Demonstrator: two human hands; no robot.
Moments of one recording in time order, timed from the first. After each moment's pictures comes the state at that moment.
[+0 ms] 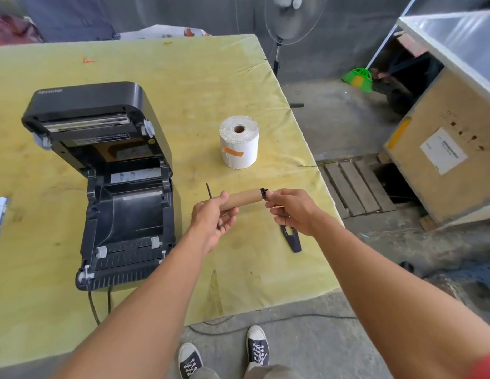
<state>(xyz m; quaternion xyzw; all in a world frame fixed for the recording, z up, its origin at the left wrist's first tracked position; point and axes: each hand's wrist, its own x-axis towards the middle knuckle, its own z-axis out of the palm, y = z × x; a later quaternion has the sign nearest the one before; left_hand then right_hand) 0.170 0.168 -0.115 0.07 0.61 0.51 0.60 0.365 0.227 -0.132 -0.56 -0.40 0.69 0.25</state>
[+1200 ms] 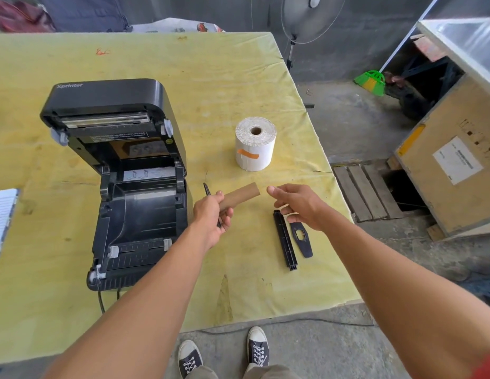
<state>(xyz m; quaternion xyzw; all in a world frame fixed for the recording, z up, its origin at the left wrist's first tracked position) 0.143 0.179 -0.109 0.04 0.65 0.48 0.58 0.347 0.254 -0.131 -0.59 -0.52 0.60 0.17</state>
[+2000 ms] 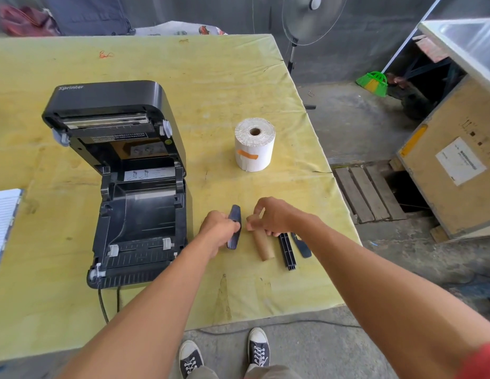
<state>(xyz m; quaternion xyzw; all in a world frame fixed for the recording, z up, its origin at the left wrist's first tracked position) 0.156 0.165 -0.131 0.31 0.79 0.23 0.49 0.306 0.234 -0.127 -0.54 -0.71 0.45 -0.08</state>
